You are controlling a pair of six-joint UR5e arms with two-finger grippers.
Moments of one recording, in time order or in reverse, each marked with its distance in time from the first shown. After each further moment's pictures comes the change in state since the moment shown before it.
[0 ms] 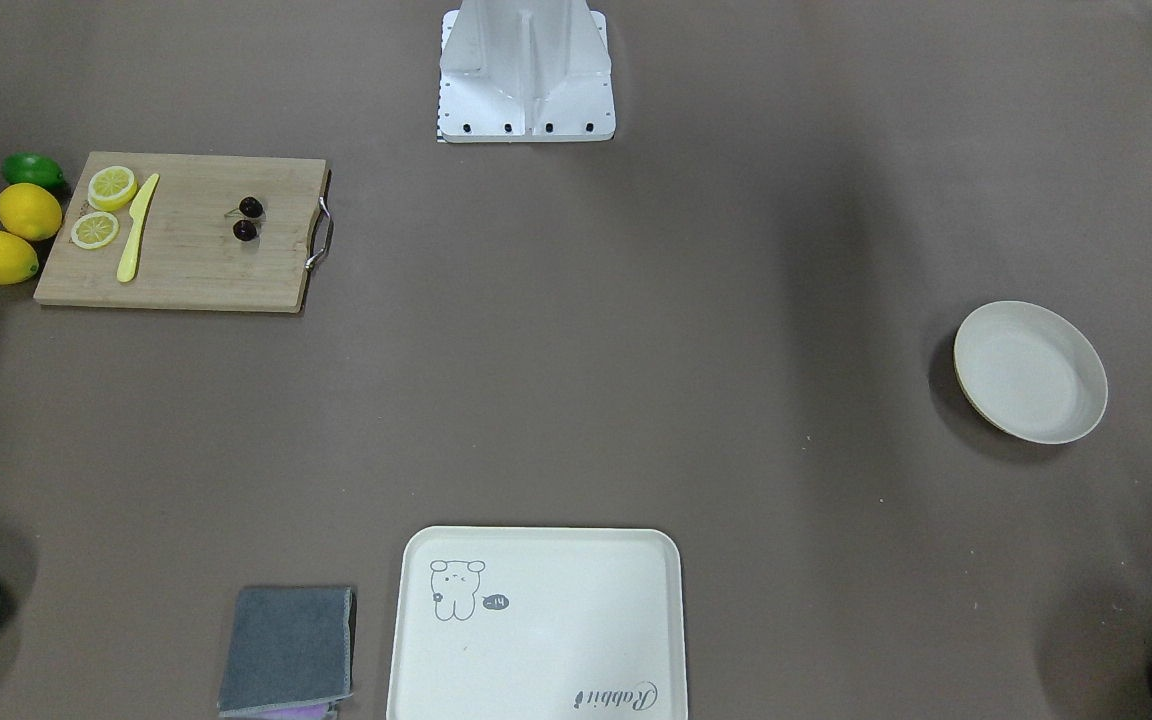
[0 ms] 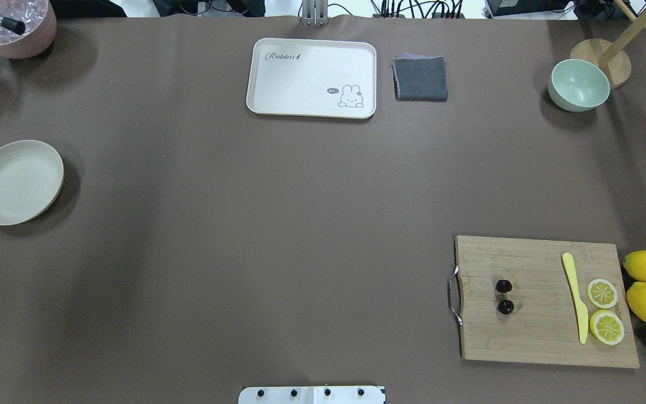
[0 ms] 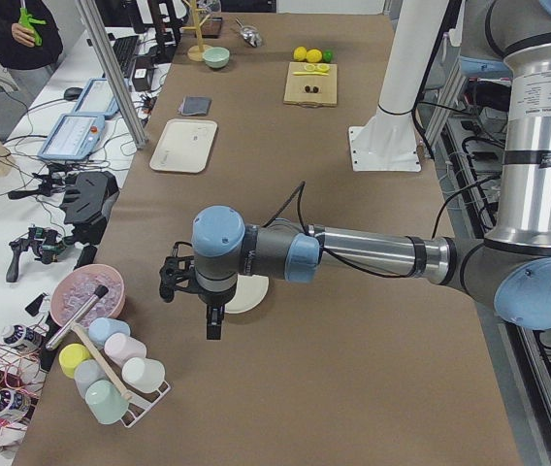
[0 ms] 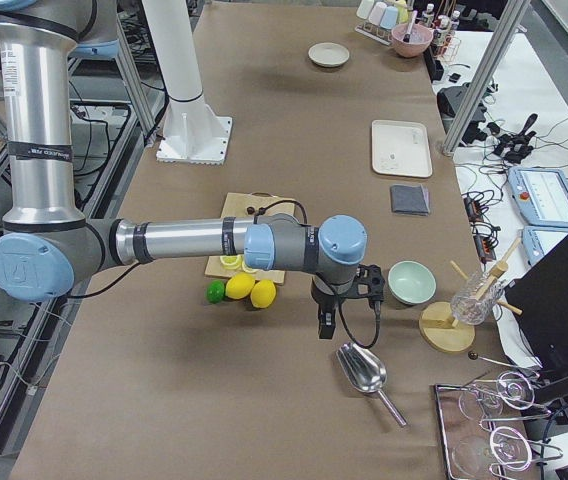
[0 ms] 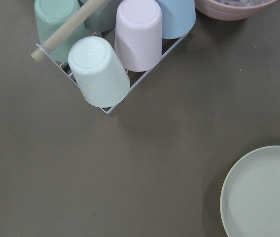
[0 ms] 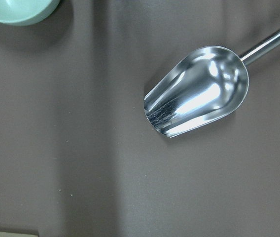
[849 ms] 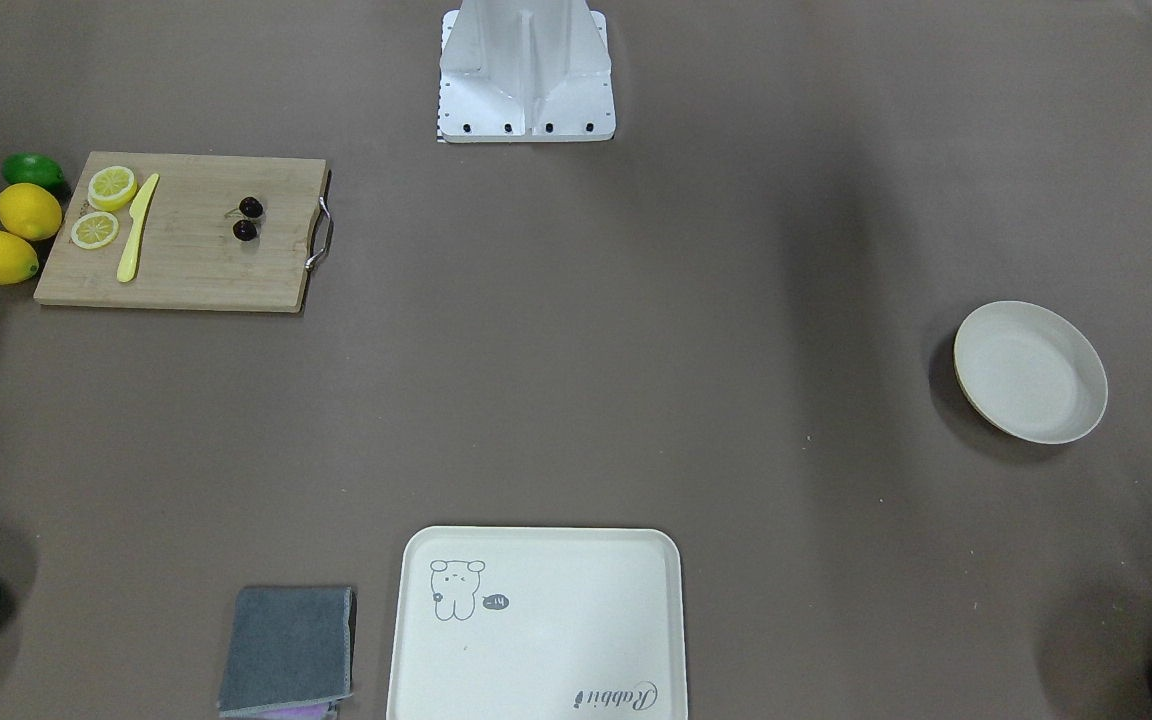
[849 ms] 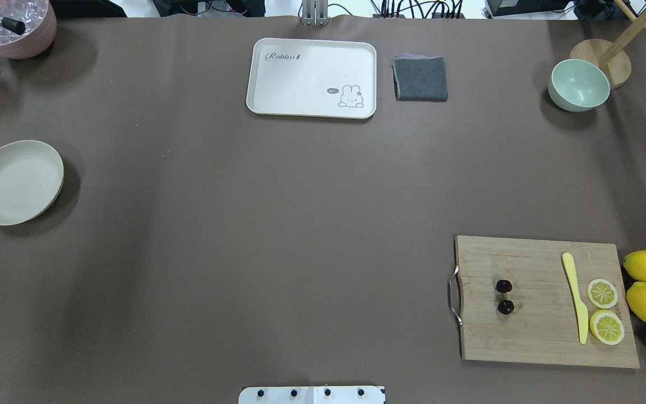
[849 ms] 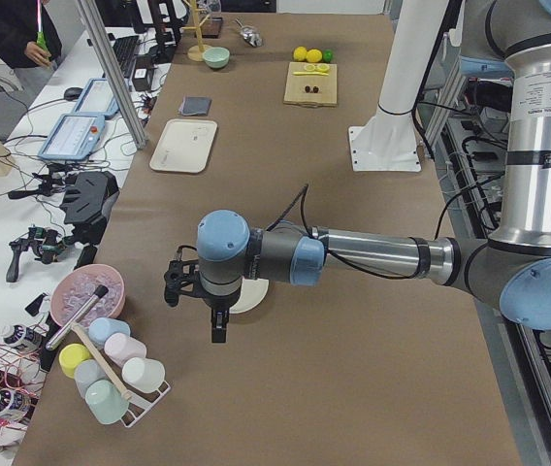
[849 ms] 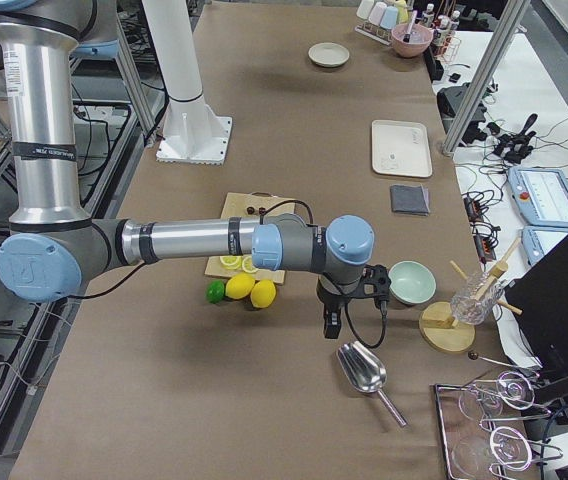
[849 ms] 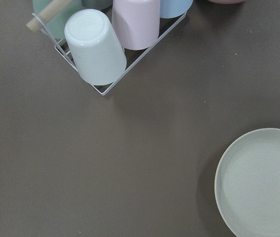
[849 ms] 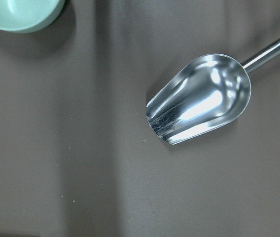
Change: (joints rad) left arm -0.002 0.007 0.001 0.001 0.002 0.000; right arm -0.001 0.018 -0.009 0.001 0.003 0.002
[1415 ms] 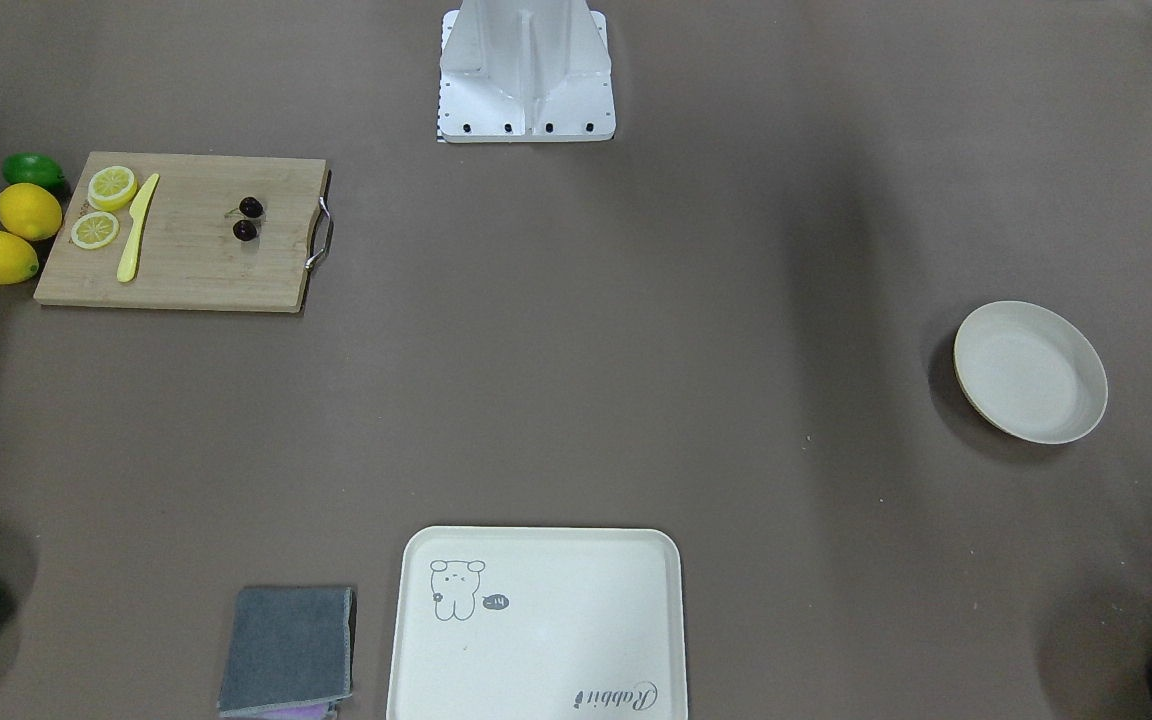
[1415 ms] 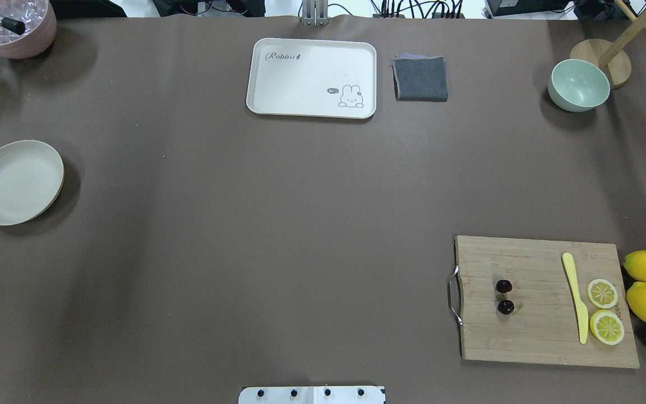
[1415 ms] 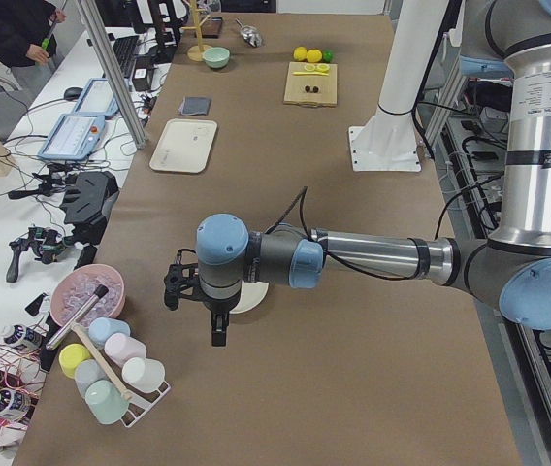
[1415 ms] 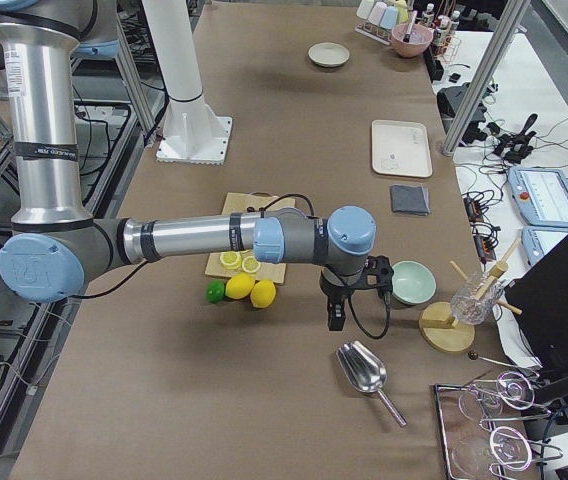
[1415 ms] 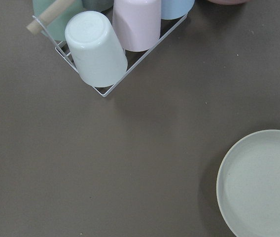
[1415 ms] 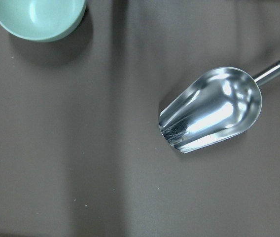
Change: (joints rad) left arm -0.001 0.003 0.013 -0.005 0.004 0.003; right arm -0.009 0.013 0.028 -0.001 0.006 0.003
